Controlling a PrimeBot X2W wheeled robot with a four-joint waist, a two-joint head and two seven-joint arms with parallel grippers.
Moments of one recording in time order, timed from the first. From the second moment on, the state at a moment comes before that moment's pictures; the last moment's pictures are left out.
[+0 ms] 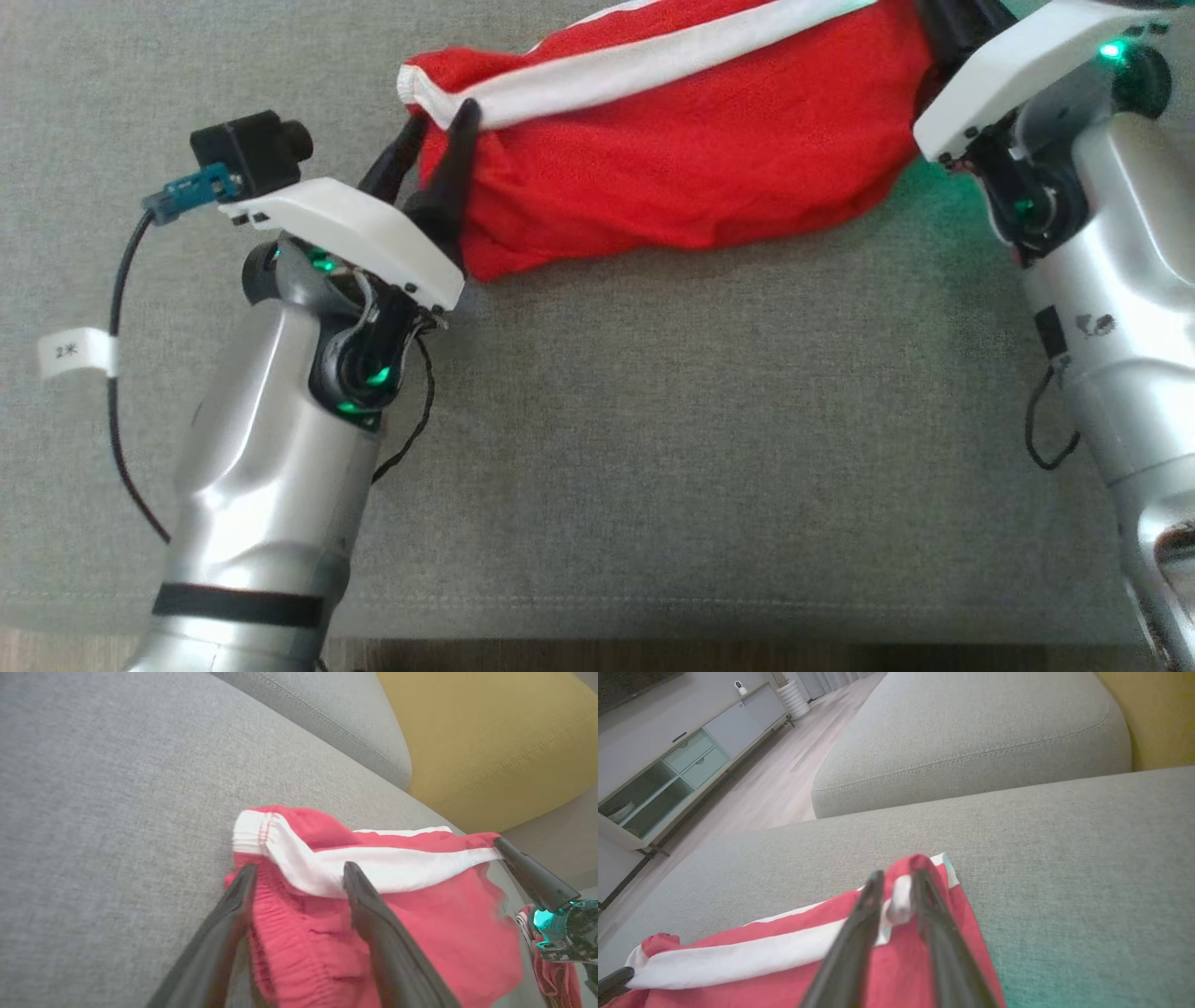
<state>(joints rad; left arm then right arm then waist) -0.62 0.04 -0.28 0.41 -0.72 -0.03 0.11 -0.94 -0.24 0.39 0.70 0.68 0.13 0.12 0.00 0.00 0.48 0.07</state>
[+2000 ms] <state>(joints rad) -0.18 0.17 -0.31 0.07 -0.21 0.27 -0.25 -0.27 -0.21 0.14 0.10 0.29 0.13 0.02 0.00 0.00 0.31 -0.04</state>
